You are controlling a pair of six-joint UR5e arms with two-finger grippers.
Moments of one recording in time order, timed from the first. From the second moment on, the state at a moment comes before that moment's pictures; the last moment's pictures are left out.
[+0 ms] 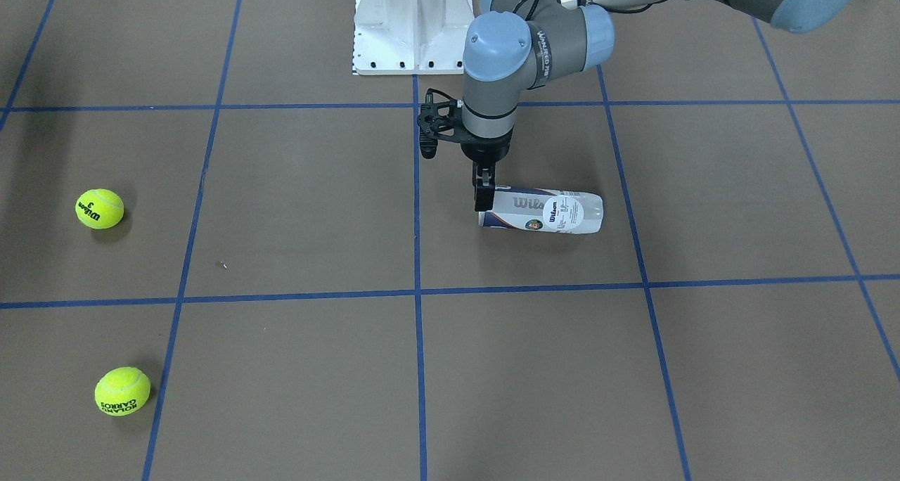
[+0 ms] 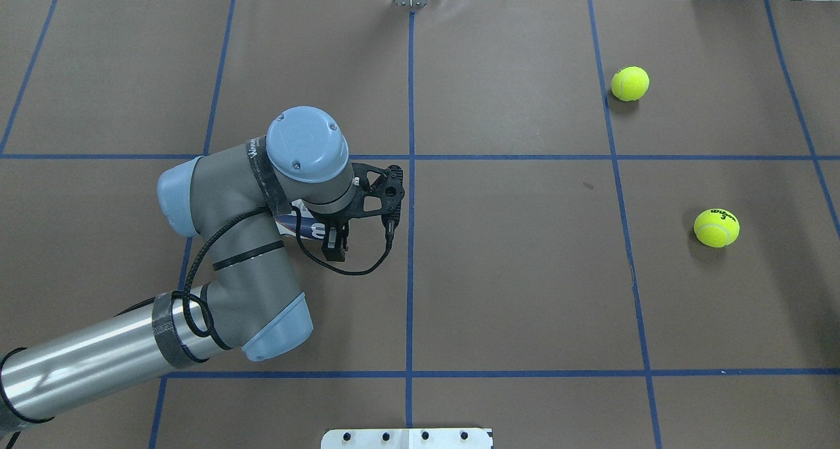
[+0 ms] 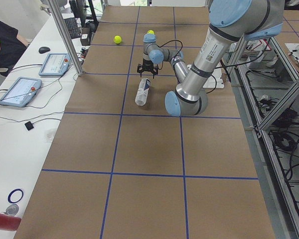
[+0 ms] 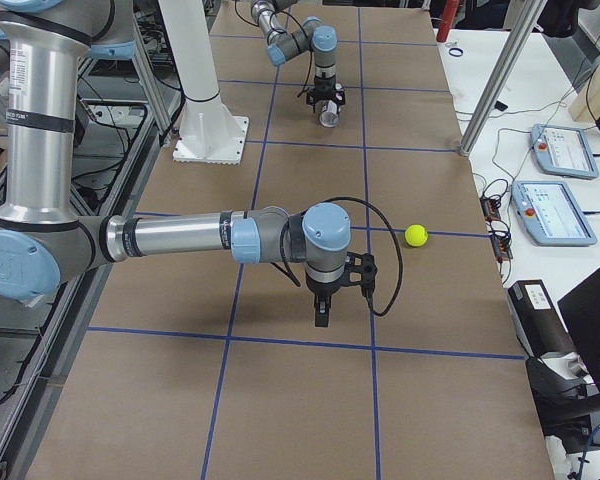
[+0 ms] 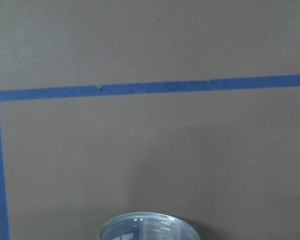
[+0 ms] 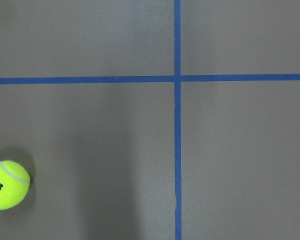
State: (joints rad) left arm -0.53 -2.28 -1.64 -1.54 -1.85 0.44; right arm 1.54 -1.70 1.82 -1.61 2.35 0.10
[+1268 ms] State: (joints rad) left arm -0.53 -2.28 -1.53 -1.64 -1.85 0.45; right arm 1.54 -1.70 1.82 -1.61 2.35 0.09
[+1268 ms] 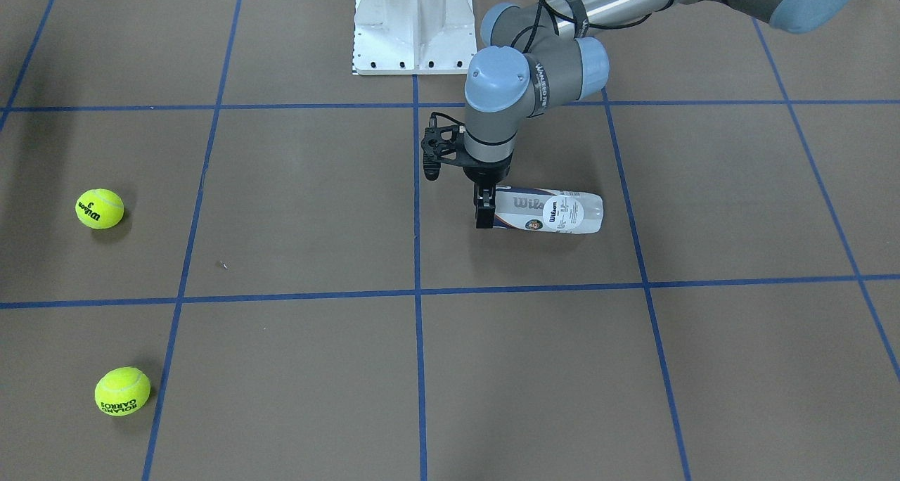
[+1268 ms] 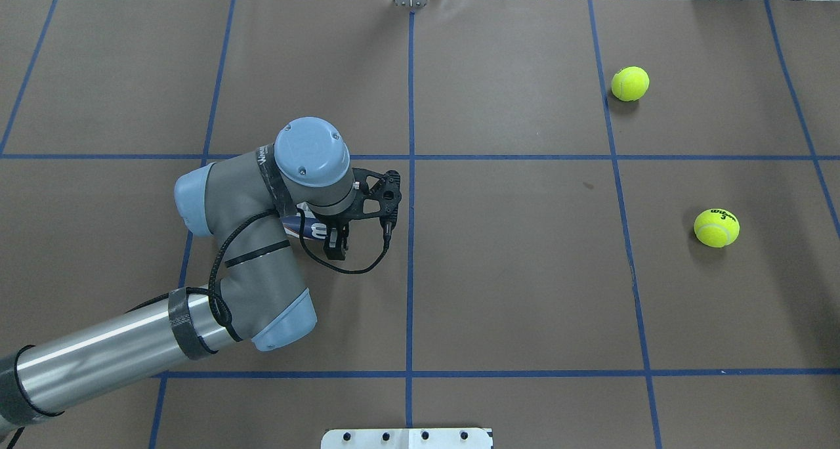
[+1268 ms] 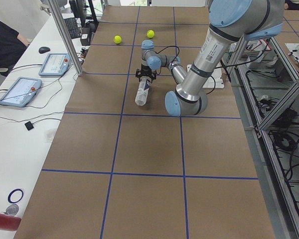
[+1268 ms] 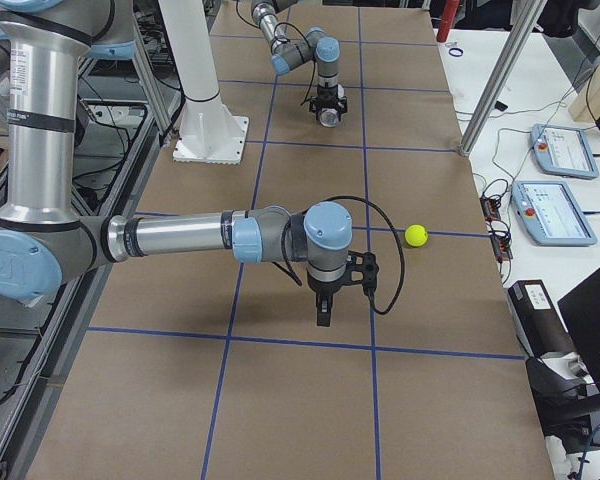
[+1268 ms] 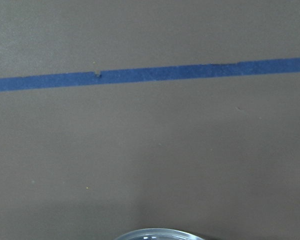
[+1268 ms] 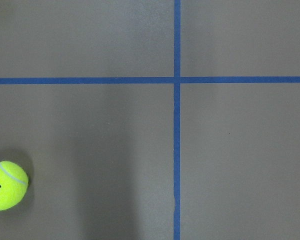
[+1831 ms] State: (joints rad) left arm -0.53 -2.28 -1.54 -1.64 -1.84 0.45; right arm 1.54 -1.70 1.82 -1.61 2.35 0.09
